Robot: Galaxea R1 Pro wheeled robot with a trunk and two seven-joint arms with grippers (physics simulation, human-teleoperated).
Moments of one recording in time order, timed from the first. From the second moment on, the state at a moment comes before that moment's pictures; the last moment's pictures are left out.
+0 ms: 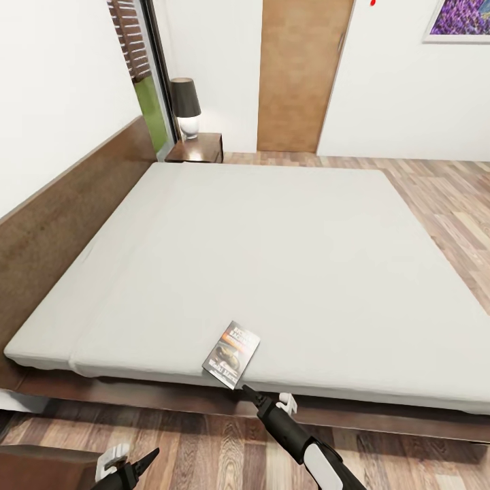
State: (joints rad) left arm -0.23 0.17 0.28 -0.49 0.39 0.12 -0.81; right arm -0.41 0.13 0.11 -0.53 -0.83 0.19 0.67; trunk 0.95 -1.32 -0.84
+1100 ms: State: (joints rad) left arm -0.23 0.17 0.28 -0.49 0.39 0.12 -0.81; right arm -0.41 0.13 0.11 -0.53 -0.83 0.19 0.67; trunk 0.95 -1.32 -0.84
